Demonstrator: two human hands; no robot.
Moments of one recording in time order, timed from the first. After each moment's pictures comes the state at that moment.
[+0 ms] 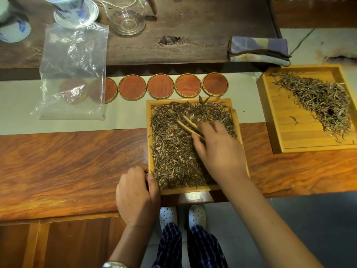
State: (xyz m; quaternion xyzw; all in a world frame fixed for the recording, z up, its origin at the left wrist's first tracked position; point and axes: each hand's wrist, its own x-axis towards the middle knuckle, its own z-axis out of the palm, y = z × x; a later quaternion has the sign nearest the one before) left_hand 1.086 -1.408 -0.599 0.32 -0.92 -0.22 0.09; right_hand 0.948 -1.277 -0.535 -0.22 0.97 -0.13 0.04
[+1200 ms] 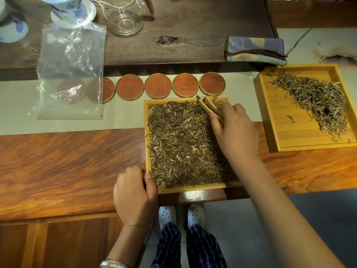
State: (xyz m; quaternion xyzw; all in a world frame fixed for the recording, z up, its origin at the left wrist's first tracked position) left_hand 1.086 -1.408 -0.599 0.32 -0.92 -0.23 0.08; right_hand 0.907 -1.259 -0.540 -0.14 0.98 -0.16 -0.03
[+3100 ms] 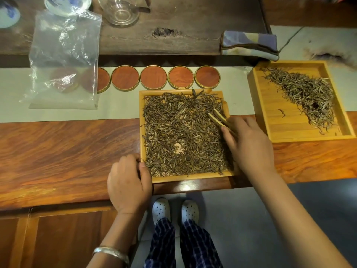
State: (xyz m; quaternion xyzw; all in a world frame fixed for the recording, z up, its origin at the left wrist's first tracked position) left_hand 1.089 -1.409 -0.605 0.28 -0.93 -0.22 0.13; right_hand 0.934 -1.205 -0.541 -0.18 0.97 -0.13 -0.02
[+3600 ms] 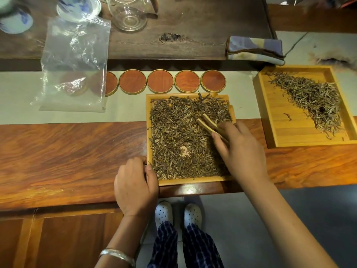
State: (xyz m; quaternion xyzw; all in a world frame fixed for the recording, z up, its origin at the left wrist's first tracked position) left_hand 1.088 -1.408 -0.602 0.29 -0.92 -0.22 0.13; right_hand 0.951 -1.231 -0.538 -0.21 0.96 -0.18 0.00
